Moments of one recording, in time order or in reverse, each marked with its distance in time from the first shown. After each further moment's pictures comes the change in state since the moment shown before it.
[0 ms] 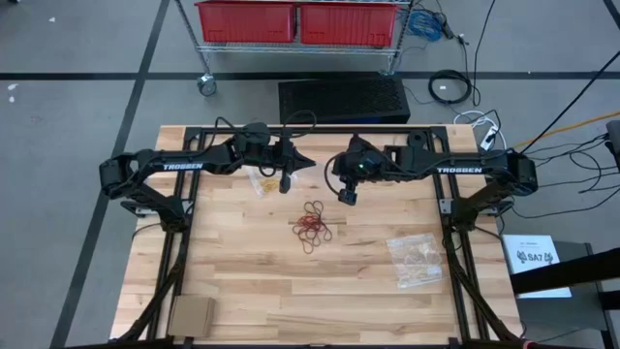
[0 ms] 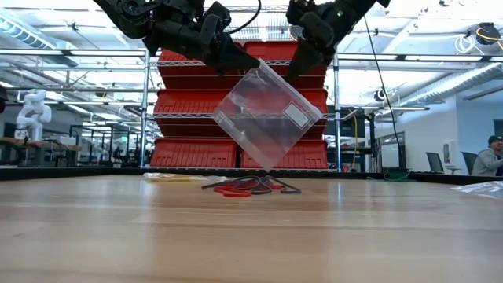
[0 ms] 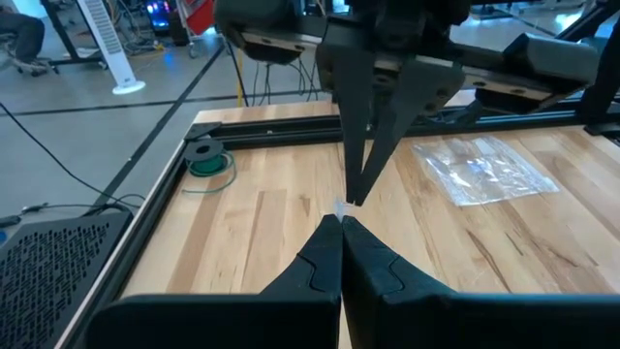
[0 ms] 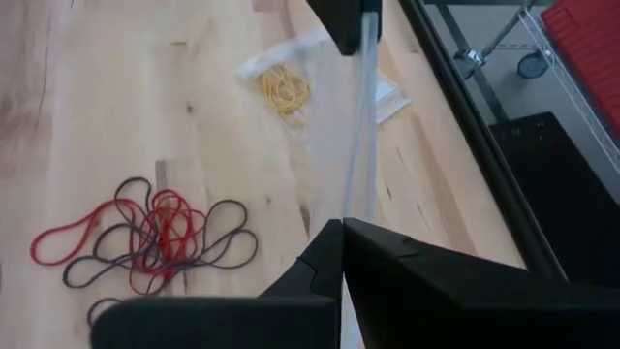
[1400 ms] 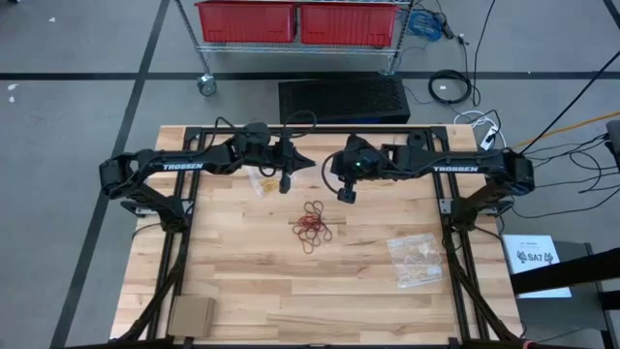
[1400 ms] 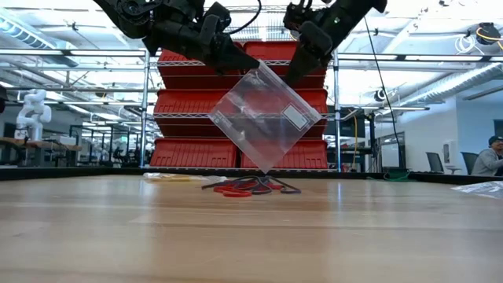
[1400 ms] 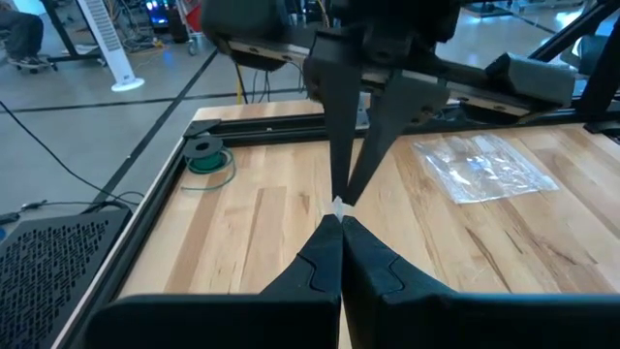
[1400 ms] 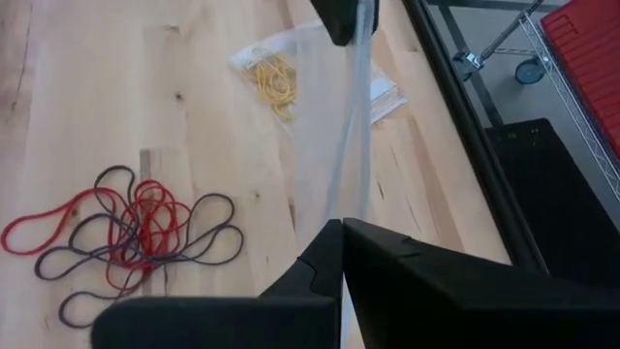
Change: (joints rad) left arm 0.000 0.000 0.000 -0.007 0.000 0.000; right arm -0.019 0.029 0.001 0.011 -0.011 -0.060
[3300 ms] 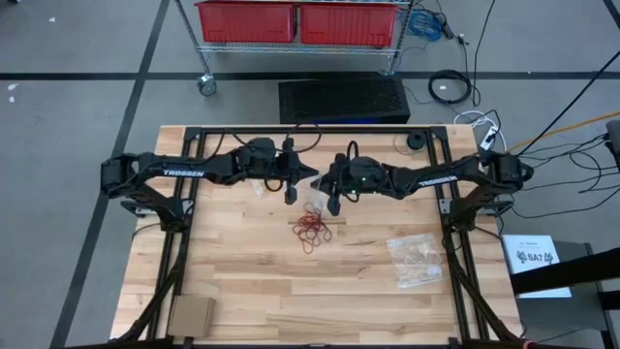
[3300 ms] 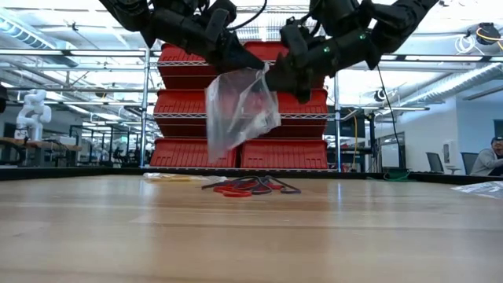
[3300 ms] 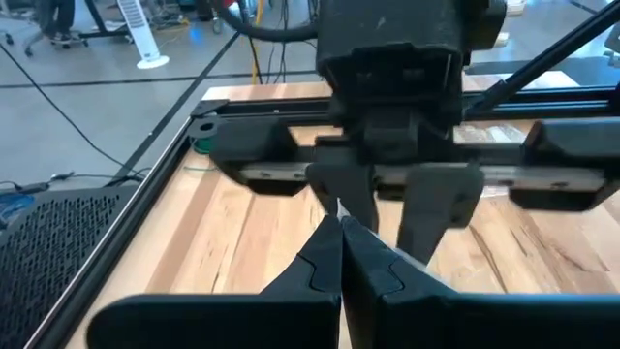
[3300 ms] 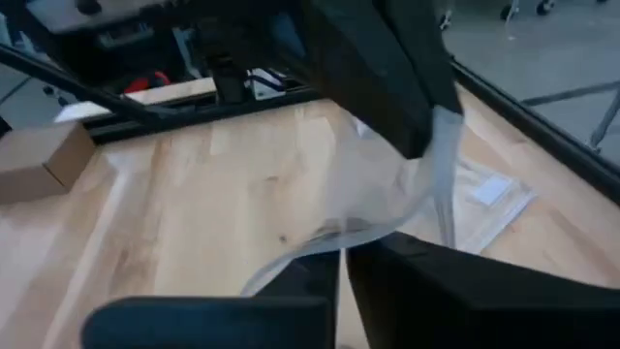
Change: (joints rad) left arm -0.137 0.004 0.000 -0.022 -0.215 -0.054; right arm 0.021 0.099 -0.355 0.902 -0.204 0.241
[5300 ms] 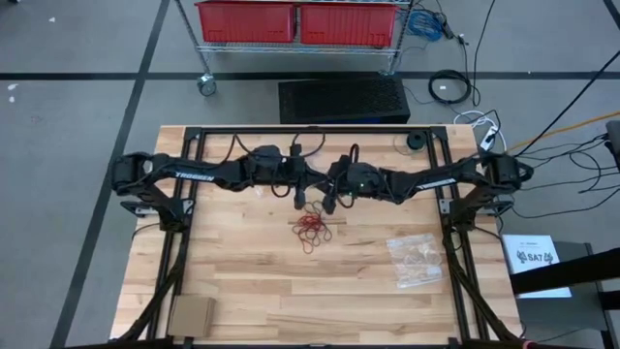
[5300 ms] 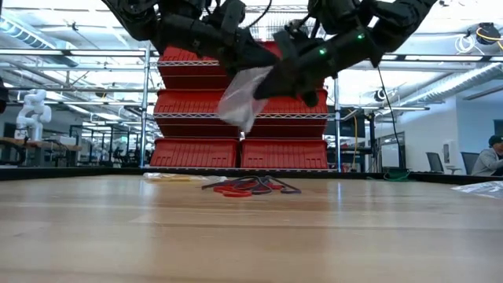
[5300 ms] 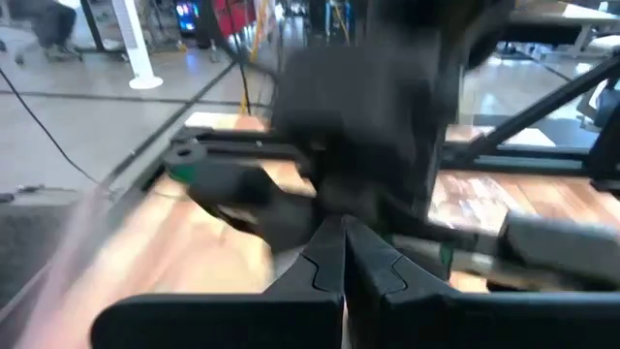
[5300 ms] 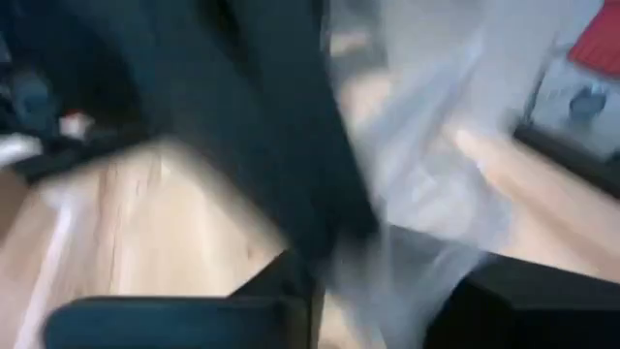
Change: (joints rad) left arm -0.047 0.091 -0.002 0.202 -0.016 -0.126; right arm 0.041 -0.001 0.001 -0.065 0.184 0.135
